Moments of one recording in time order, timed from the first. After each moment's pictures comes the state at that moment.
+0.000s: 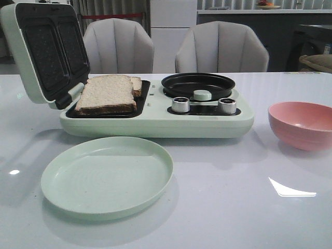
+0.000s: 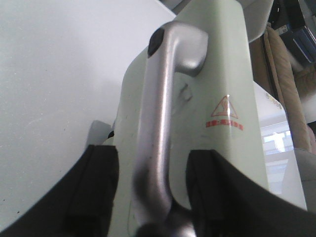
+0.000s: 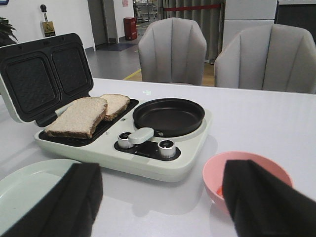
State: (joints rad) left arm 0.19 1.79 -1.42 -1.18 0.74 0.53; right arm 0.32 0.15 -0.21 0.23 0.15 -0.13
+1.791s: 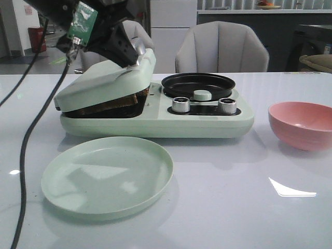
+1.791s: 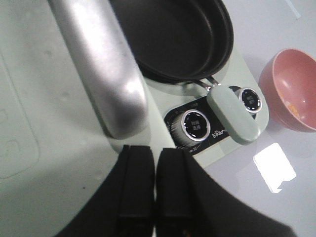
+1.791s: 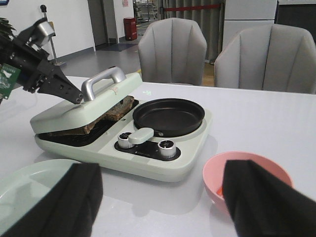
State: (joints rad) left arm -0.34 1.82 -1.43 -0.84 0.65 0.62; right arm 0.32 0.15 -0.21 0.23 0.15 -0.13
